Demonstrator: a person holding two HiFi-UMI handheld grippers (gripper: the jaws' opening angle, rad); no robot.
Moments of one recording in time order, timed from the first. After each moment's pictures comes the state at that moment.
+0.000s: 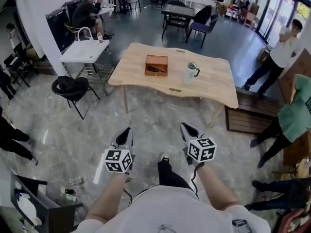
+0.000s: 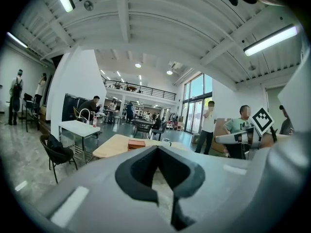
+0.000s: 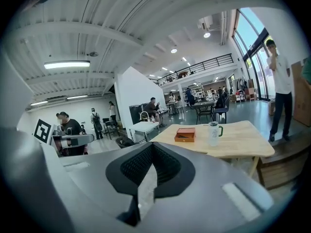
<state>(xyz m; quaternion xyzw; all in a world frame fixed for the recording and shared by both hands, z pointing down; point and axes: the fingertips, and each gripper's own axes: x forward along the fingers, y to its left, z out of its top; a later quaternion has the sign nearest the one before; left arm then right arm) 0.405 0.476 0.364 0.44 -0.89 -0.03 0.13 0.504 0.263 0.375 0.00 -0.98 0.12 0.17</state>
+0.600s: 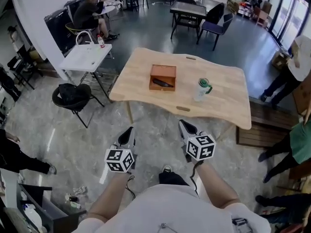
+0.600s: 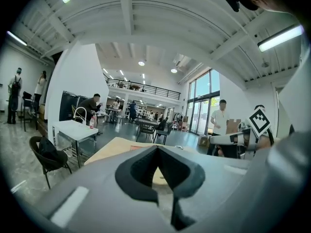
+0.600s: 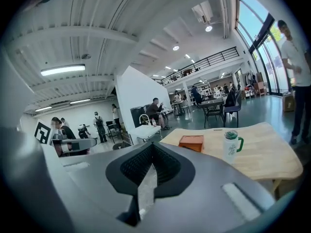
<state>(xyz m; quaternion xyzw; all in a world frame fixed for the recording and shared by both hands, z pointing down) 0.208 0.352 0.371 0.42 -0.89 -0.03 0.14 0.280 0.151 0.383 -0.04 -0.98 0.13 0.16</state>
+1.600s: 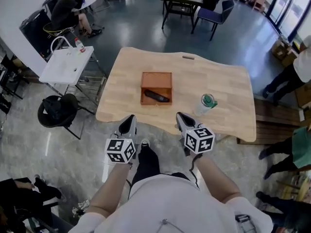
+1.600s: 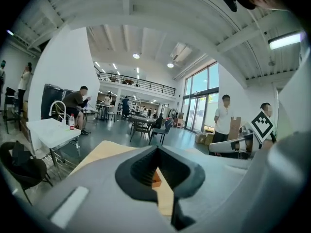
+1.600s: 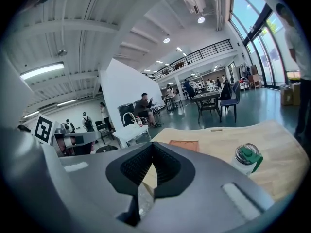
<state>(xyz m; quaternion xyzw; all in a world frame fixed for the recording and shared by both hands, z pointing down) -0.048 0.175 0.404 0.46 -0.87 -0.03 0.15 0.042 0.009 0.435 -0.01 -0.97 0.16 0.20</state>
